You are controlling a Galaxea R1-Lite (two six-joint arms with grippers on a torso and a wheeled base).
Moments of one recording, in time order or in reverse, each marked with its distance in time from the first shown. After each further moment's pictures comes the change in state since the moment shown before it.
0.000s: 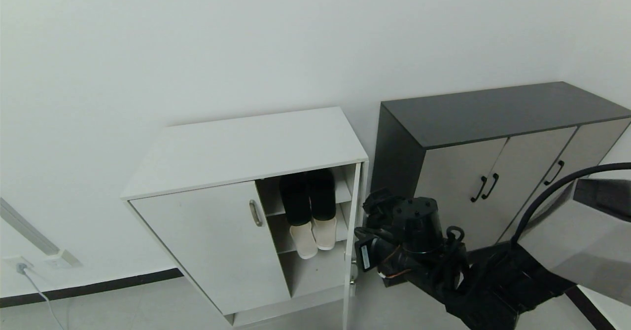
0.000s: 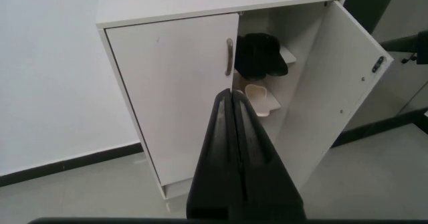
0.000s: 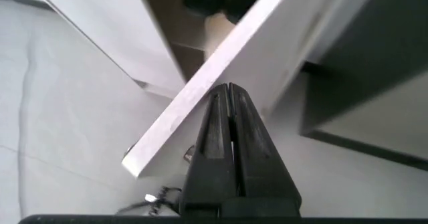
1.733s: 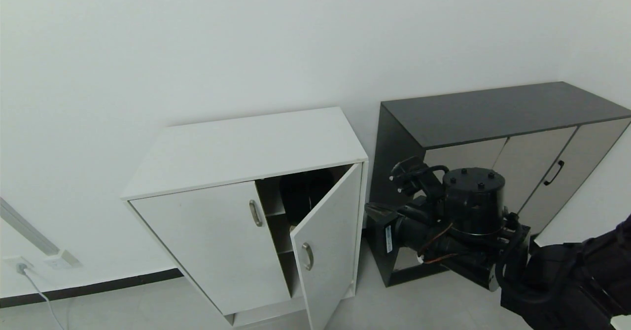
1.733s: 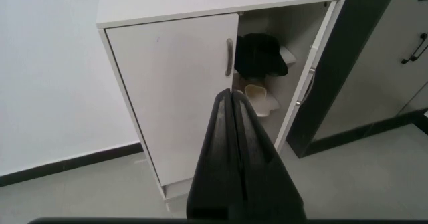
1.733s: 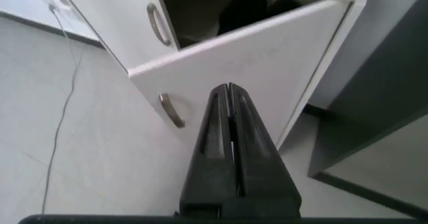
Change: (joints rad) left arm 0.000 0.000 0.000 0.000 0.000 -0.001; right arm -0.018 -0.246 0.089 0.034 0.096 -0.071
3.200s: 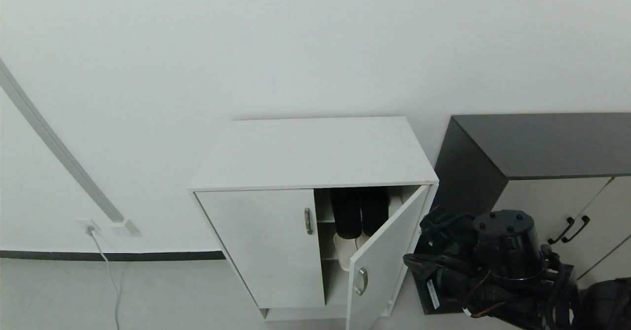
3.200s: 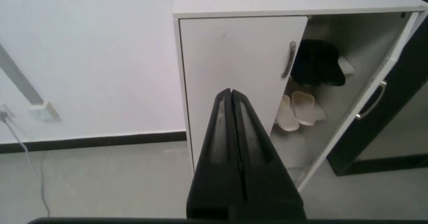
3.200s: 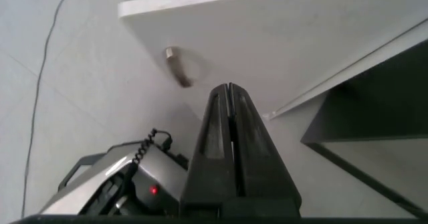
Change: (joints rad) left arm 0.000 0.000 0.000 0.000 0.000 0.001; right arm -0.051 -0.085 0.270 0.087 0.004 -0.062
